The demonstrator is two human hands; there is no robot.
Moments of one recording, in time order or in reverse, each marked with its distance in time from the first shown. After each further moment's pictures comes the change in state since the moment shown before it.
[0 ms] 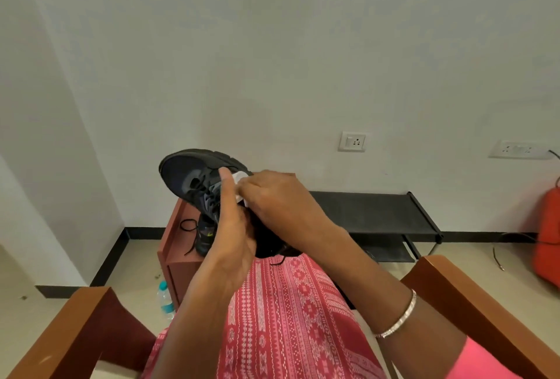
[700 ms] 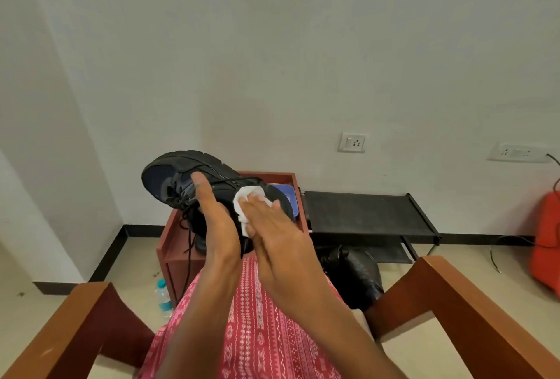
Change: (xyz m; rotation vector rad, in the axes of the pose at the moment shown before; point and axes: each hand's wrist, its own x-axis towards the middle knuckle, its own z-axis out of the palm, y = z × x) left_hand -0.007 0.009 0.000 0.029 0.323 0.148; right_hand -0.058 -0.059 -0.002 0.437 0.043 0.427
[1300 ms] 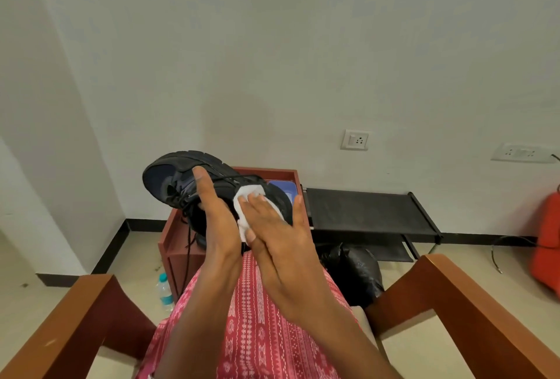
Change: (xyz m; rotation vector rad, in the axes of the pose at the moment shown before) left_hand 0.005 -0.001 -0.004 -0.015 0.042 -0.017; right_hand -0.010 -0.004 0.001 0.057 0.020 -0.012
